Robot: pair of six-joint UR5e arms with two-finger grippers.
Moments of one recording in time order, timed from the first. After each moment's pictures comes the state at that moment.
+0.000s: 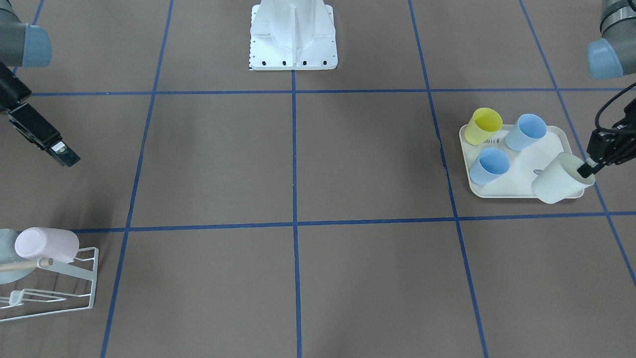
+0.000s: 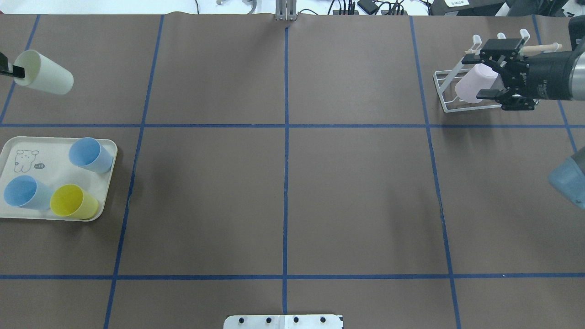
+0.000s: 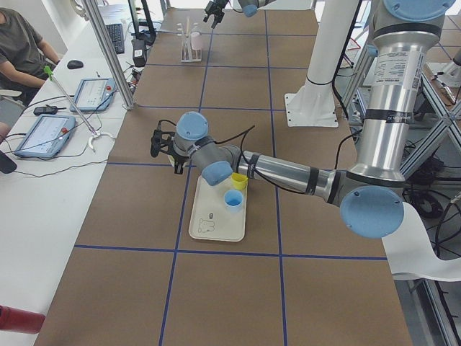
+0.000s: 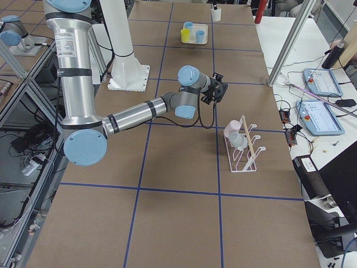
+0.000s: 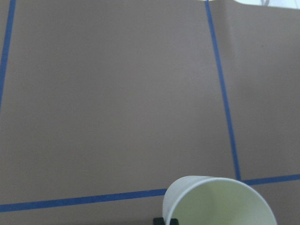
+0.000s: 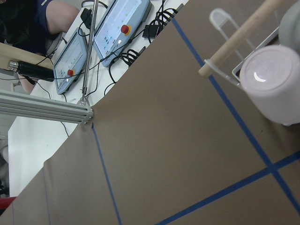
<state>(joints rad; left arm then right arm) -1.28 -1.71 -1.70 -2.34 -2.37 -1.03 1.03 -1.47 1.84 -0.54 2.07 1.92</state>
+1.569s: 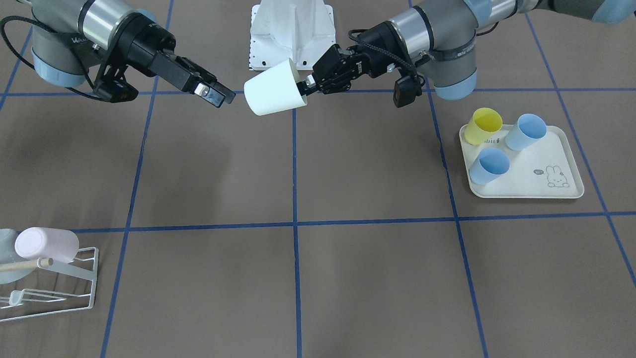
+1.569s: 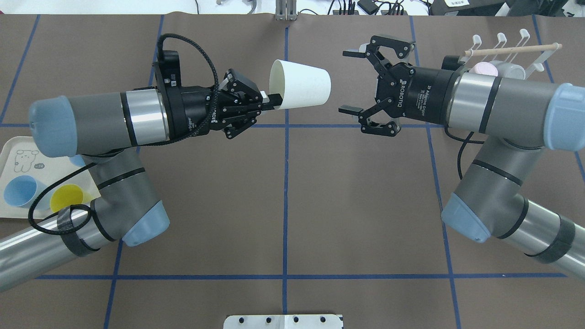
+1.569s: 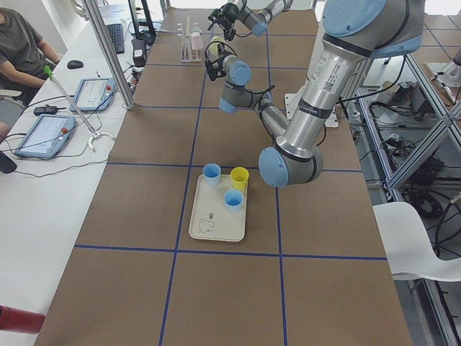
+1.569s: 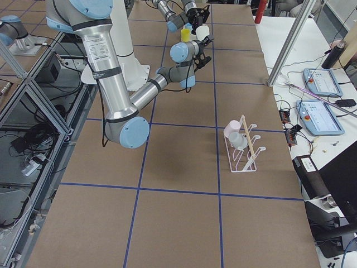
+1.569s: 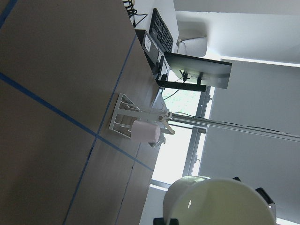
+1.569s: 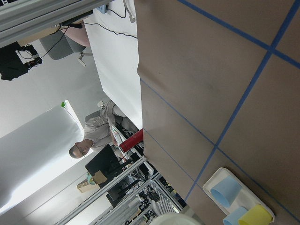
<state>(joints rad) -0.63 -2.13 -1.66 -2.97 -1.80 -2.13 0.71 -1.22 1.85 -0.32 1.78 2.60</state>
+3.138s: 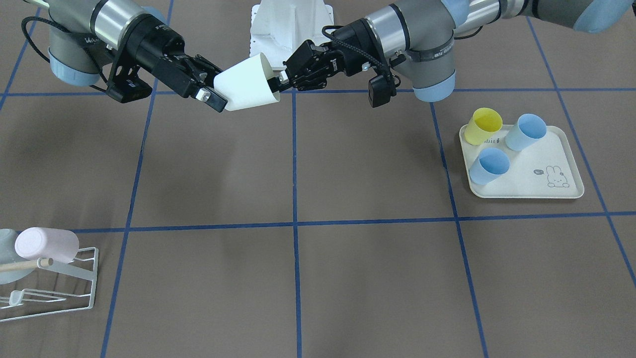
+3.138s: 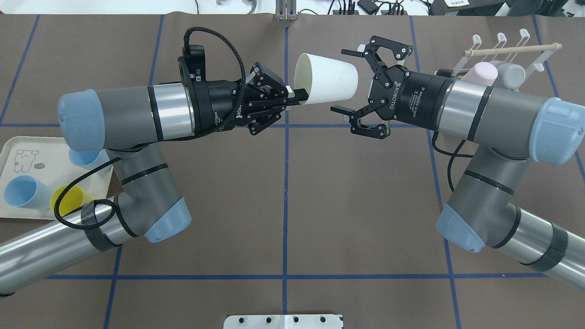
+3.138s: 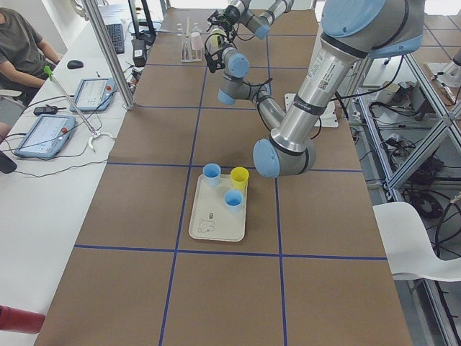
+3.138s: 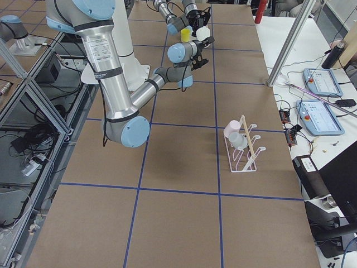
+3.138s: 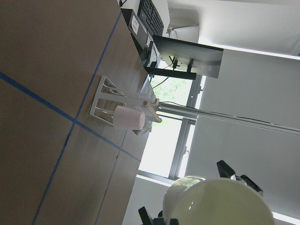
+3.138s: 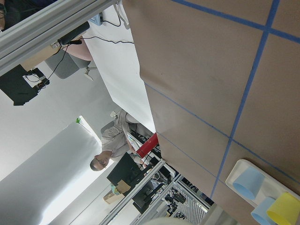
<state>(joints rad) -0.61 -2.20 -1.62 -2.97 -1.79 -2.14 0.68 -1.22 1.85 -0.31 1.69 2.74</state>
